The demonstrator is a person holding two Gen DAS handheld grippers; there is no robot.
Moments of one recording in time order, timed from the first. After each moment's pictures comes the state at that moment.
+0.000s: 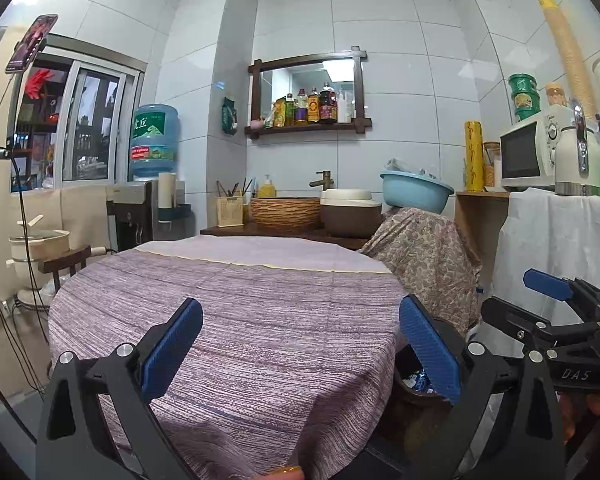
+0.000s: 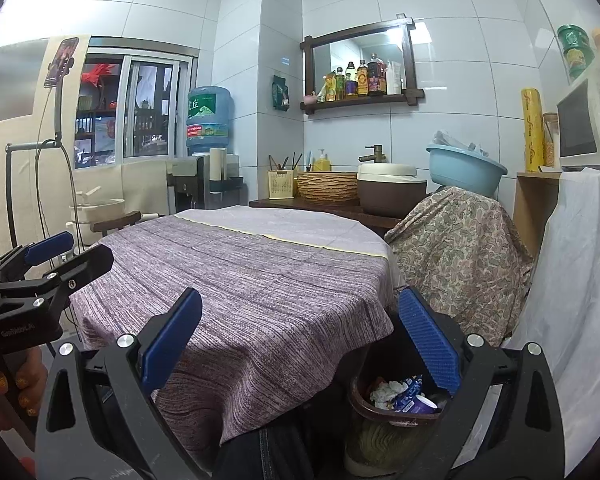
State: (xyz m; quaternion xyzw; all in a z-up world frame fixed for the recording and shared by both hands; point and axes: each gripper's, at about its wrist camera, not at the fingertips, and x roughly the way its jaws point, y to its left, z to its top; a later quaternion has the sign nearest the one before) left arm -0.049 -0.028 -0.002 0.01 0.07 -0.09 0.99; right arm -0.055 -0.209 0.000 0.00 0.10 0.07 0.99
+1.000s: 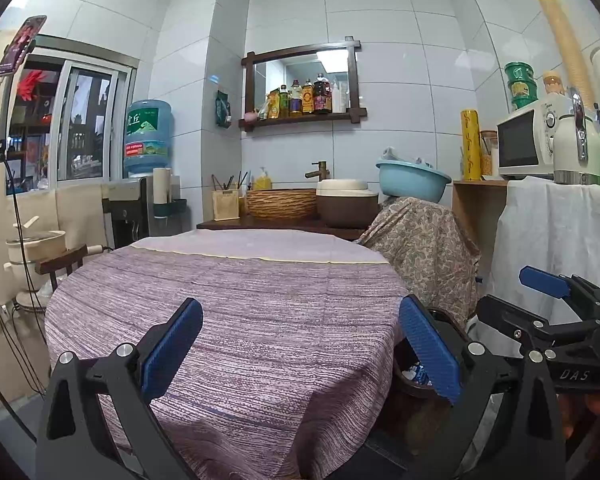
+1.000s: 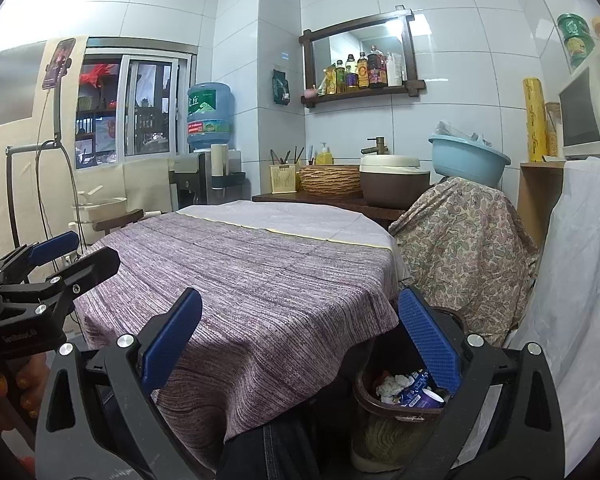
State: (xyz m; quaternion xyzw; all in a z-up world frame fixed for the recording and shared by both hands) left arm -0.043 -0.037 -0.003 0.02 0.09 -0.09 0.99; right arm -0.048 -0.213 -0.005 0.01 0.12 0.08 0.99
